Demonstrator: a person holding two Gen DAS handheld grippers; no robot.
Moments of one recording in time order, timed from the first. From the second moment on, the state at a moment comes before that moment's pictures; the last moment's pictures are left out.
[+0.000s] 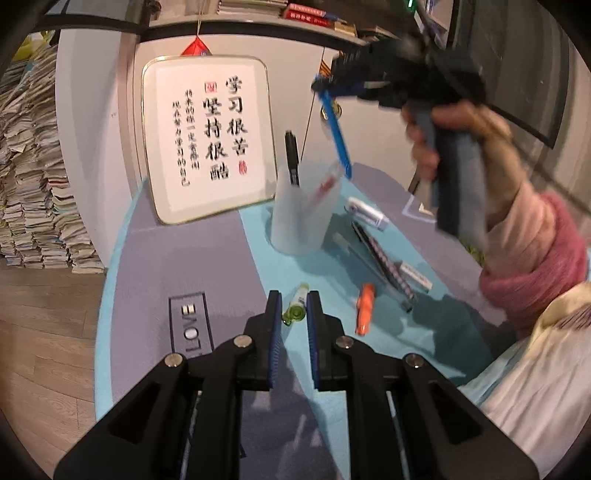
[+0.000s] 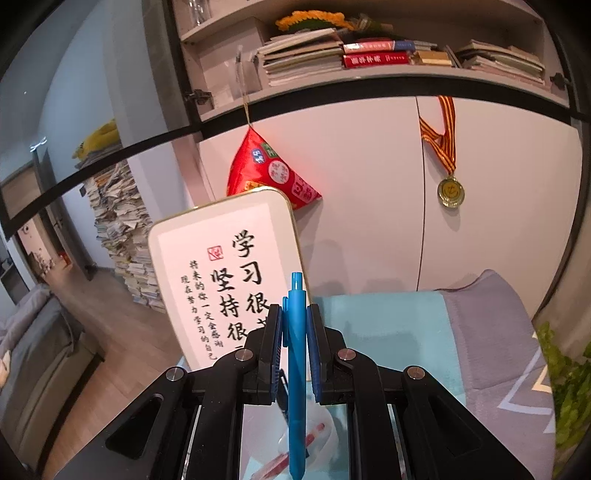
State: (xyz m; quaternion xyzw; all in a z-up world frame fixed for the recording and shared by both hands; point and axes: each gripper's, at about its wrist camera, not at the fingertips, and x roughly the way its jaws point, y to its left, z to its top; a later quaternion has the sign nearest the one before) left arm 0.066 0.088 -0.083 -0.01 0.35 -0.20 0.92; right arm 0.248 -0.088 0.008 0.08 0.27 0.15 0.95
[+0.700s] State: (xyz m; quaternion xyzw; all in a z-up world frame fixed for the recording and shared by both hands) left arm 0.078 0.087 -0.054 -0.01 0.32 -0.19 0.93; right arm 0.232 -0.100 -0.024 0.08 0.27 0.16 0.95
